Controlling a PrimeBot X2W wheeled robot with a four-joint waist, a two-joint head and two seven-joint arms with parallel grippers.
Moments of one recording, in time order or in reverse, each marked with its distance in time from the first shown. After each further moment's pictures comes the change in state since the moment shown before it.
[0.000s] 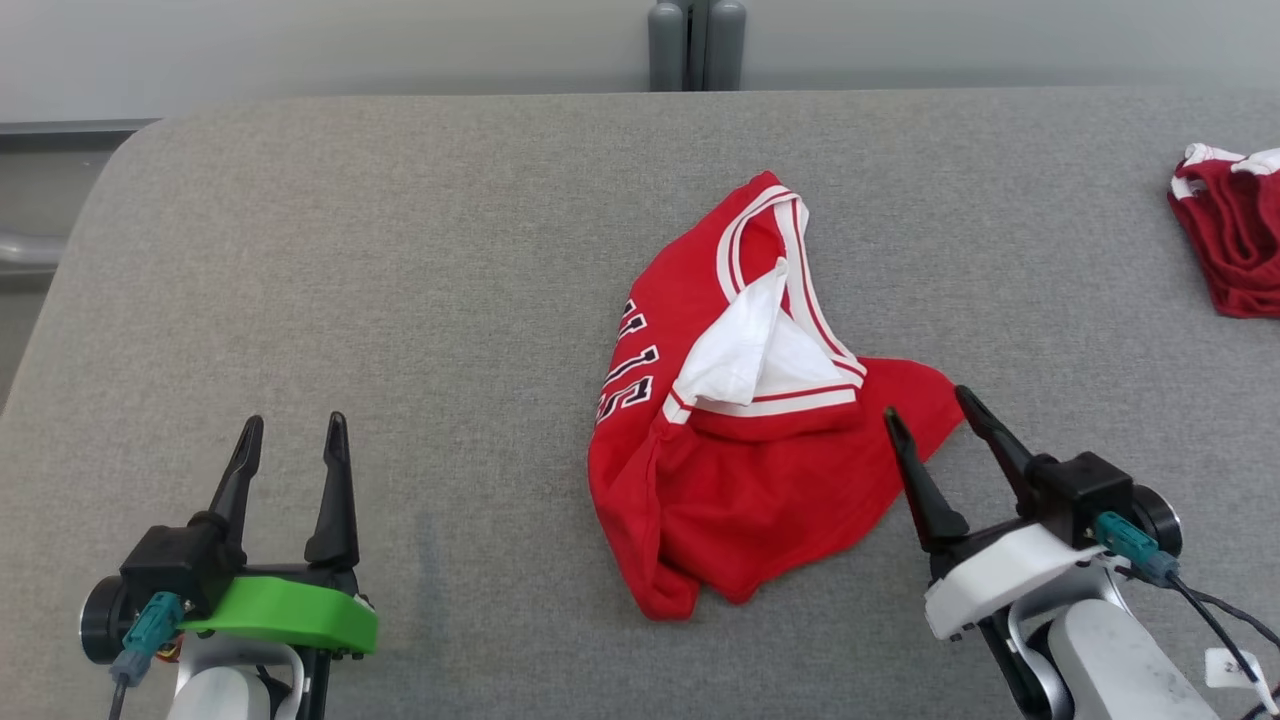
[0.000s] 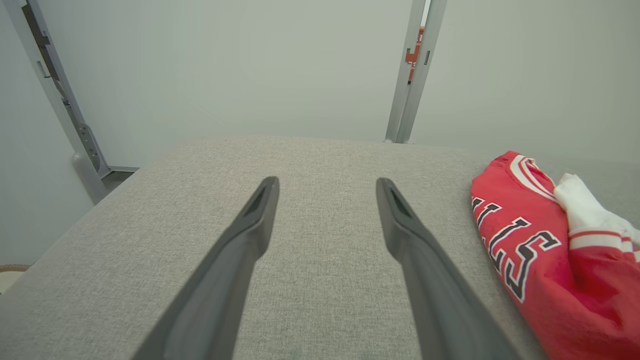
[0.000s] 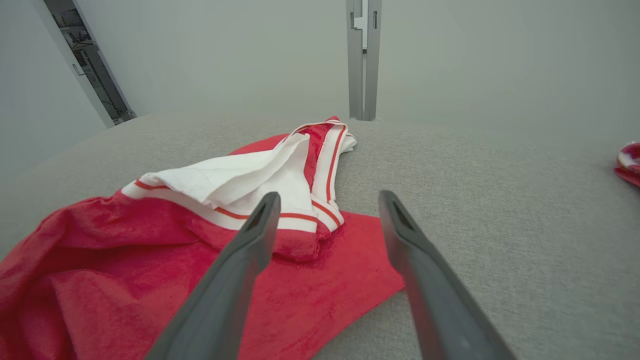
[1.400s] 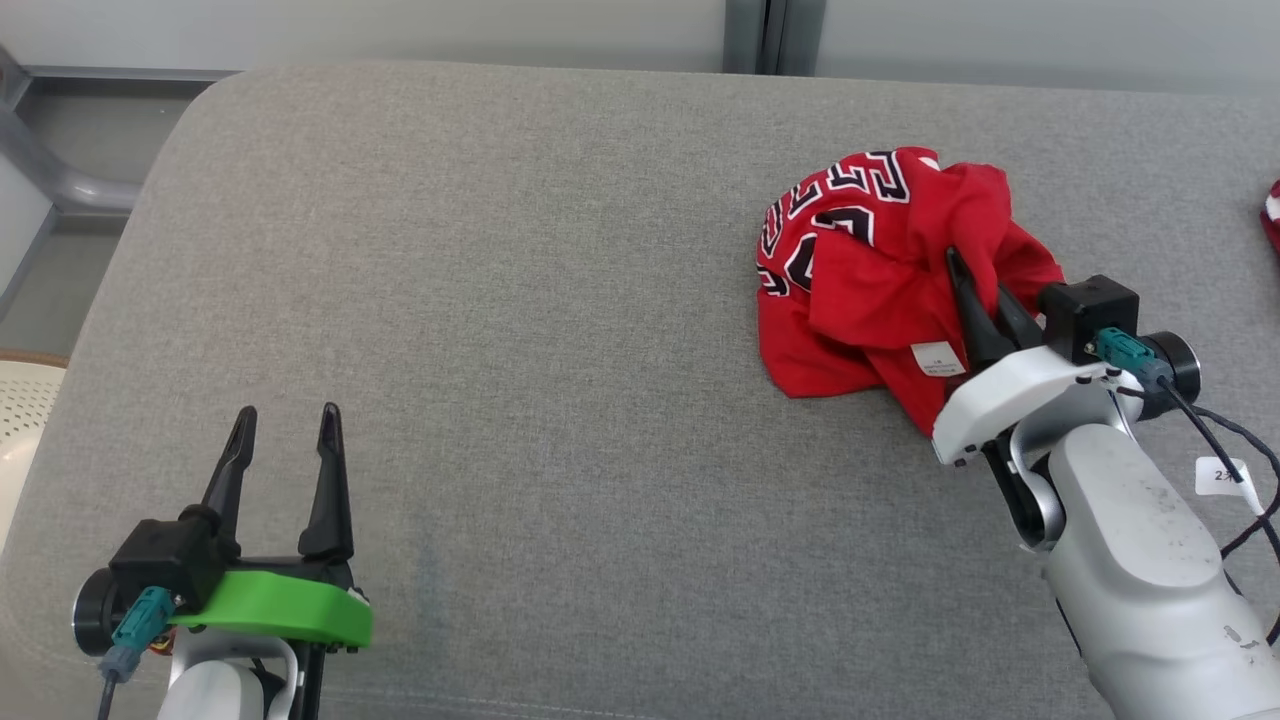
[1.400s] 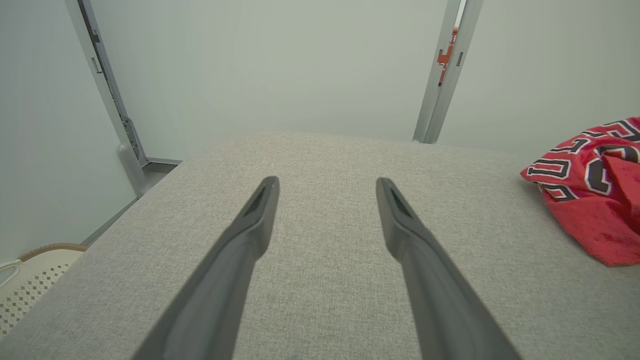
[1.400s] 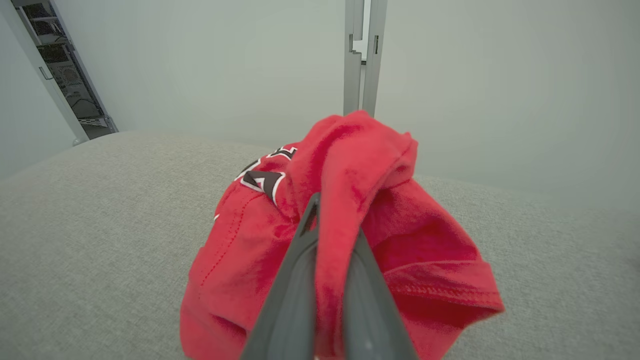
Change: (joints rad) left arm -0.007 0.021 -0.011 -0.014 -0.025 0.000 0.000; right arm -0.350 0.023 -0.078 0.329 -0.037 0.000 0.012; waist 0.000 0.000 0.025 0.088
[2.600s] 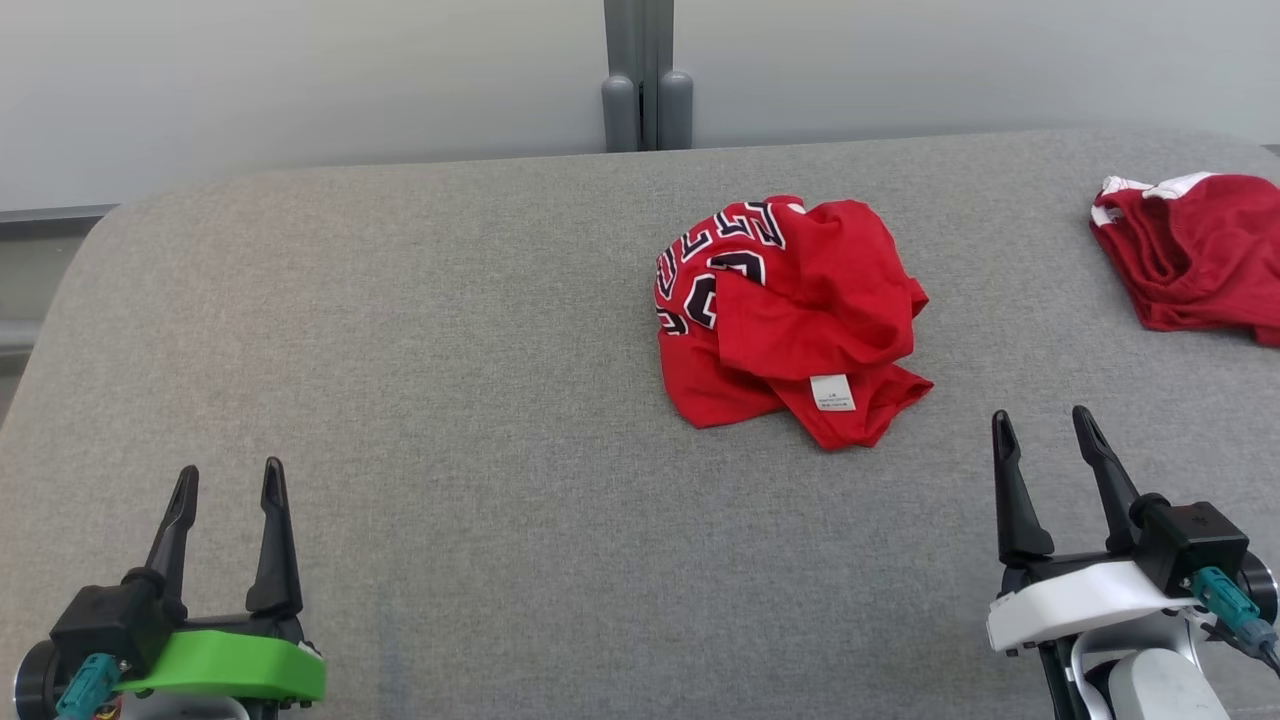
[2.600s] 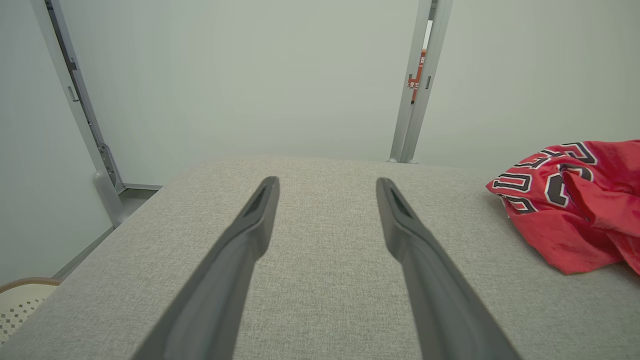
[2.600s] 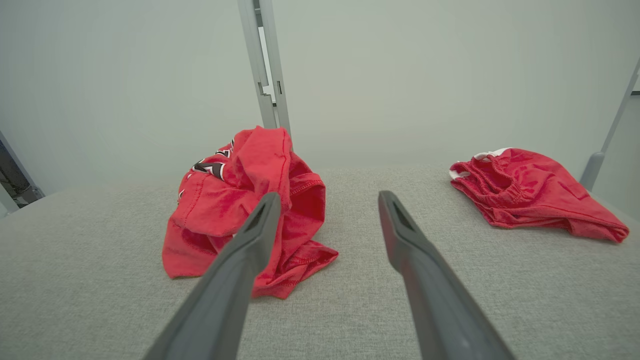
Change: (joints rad) left arm 0.108 0.013 0.085 -0.056 0.005 0.001 0.000; right arm 0.514 0.112 -0.217 -0.495 -0.074 0.000 -0.017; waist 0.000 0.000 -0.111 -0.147
